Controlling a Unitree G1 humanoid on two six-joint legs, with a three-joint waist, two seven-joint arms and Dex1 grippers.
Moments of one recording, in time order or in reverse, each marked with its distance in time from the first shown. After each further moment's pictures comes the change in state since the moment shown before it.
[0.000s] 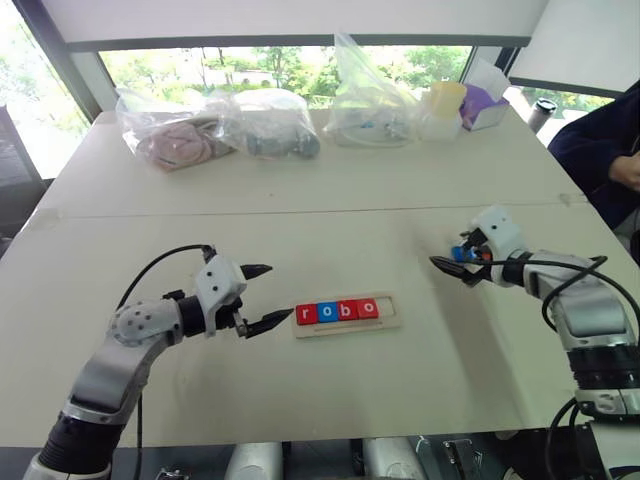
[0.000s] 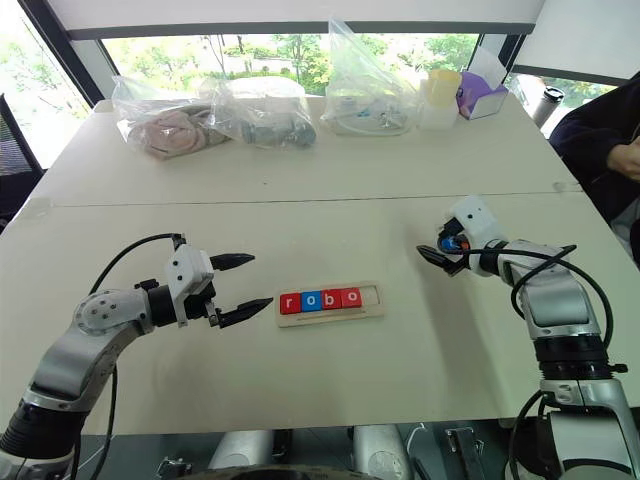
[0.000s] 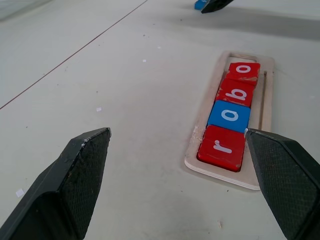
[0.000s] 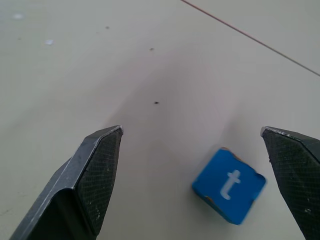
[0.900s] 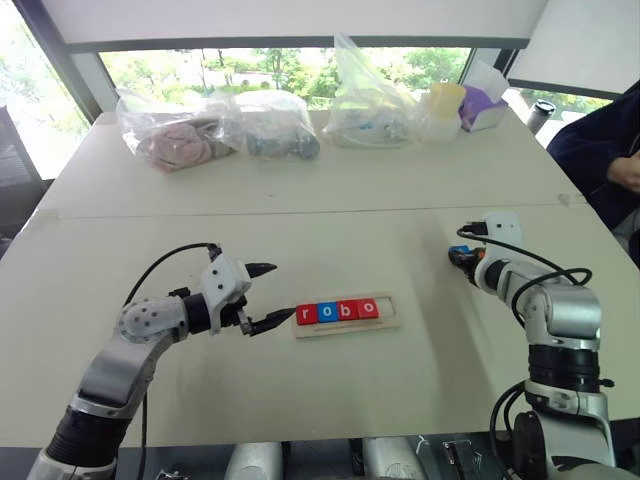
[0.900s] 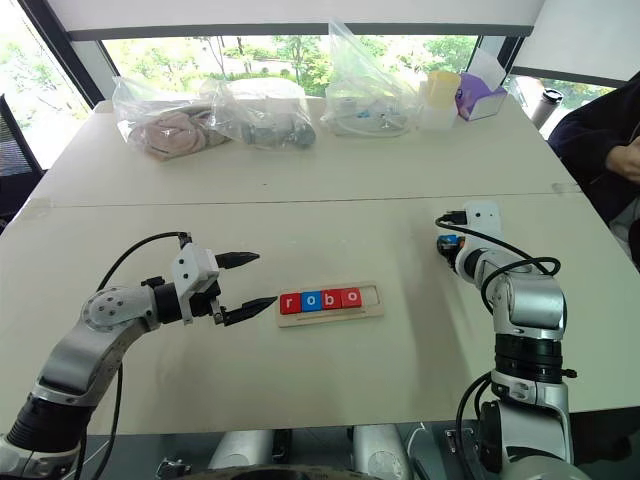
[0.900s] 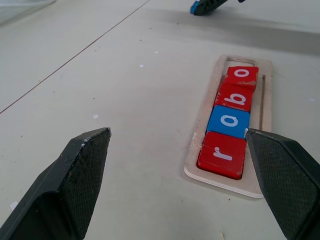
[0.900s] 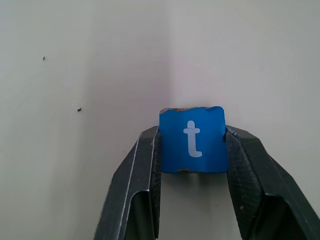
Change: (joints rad) left arm -0.027 -0.010 -0.027 0.027 0.008 -0.019 -0.002; right arm -0.044 0.307 -0.204 -0.147 0.049 0.514 -0.496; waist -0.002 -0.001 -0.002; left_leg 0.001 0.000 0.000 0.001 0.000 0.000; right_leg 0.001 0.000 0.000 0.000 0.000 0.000
